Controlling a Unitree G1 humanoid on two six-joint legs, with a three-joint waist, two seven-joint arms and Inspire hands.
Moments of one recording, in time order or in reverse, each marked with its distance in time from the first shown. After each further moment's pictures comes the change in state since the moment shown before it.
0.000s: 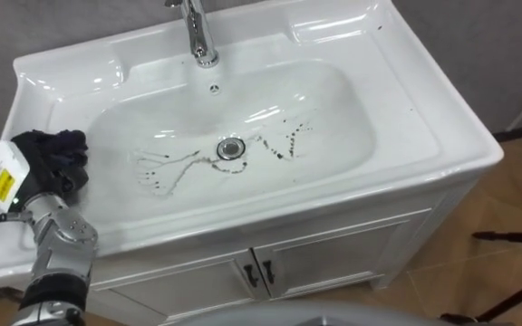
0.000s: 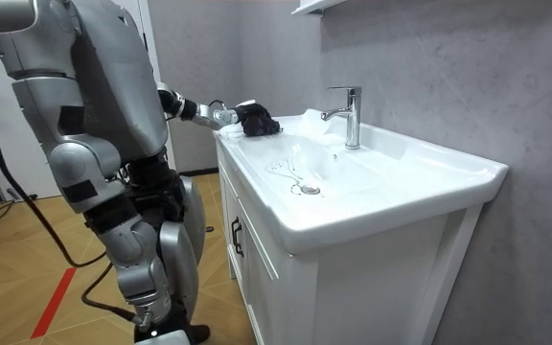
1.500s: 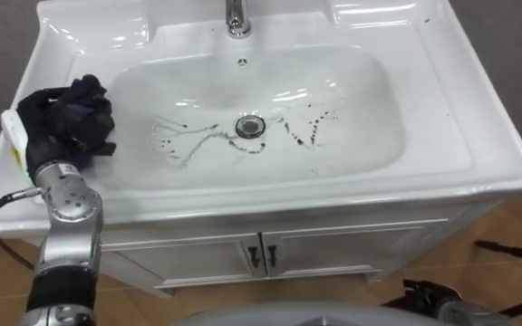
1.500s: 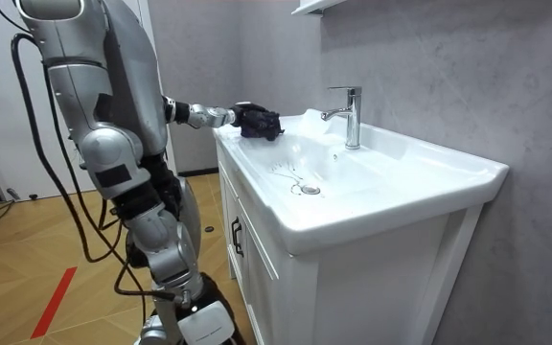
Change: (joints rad) left arm 0.035 -0.053 -0.089 -0.390 -0.405 -0.019 -0.142; right arm -0.024 0.014 0.067 -0.006 0.117 -0.197 0.069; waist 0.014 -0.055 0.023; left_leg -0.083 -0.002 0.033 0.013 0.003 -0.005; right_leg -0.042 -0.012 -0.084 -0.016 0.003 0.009
